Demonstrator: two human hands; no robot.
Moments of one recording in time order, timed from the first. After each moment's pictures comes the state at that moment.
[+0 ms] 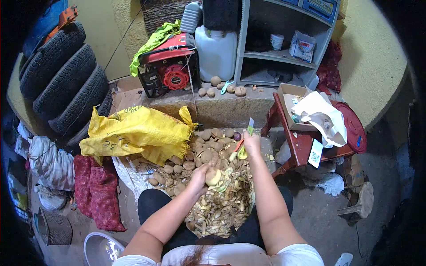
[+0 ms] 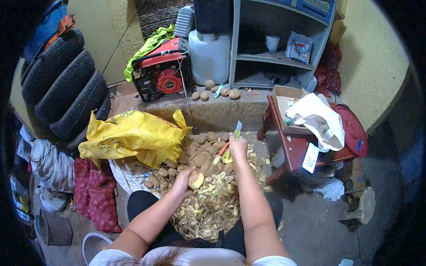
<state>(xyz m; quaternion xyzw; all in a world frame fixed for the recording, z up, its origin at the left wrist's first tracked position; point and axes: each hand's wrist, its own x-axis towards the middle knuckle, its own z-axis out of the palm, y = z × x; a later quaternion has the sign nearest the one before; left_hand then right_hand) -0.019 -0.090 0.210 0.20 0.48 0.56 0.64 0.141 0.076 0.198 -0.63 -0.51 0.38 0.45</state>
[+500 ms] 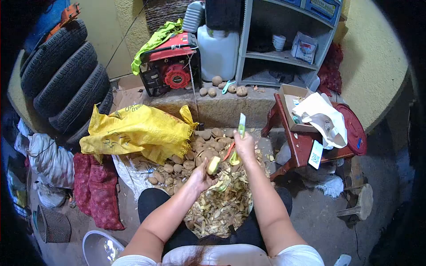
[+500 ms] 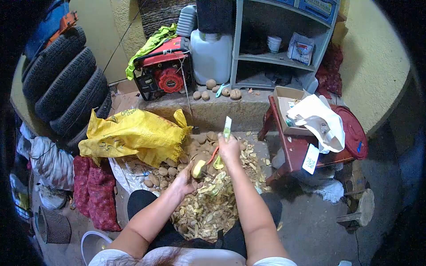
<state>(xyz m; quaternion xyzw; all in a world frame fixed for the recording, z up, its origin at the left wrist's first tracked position) -0.026 -0.074 0.201 -0.02 0.37 0.48 0.79 0.115 0.034 0.247 -0.60 -0.58 0.33 0.43</state>
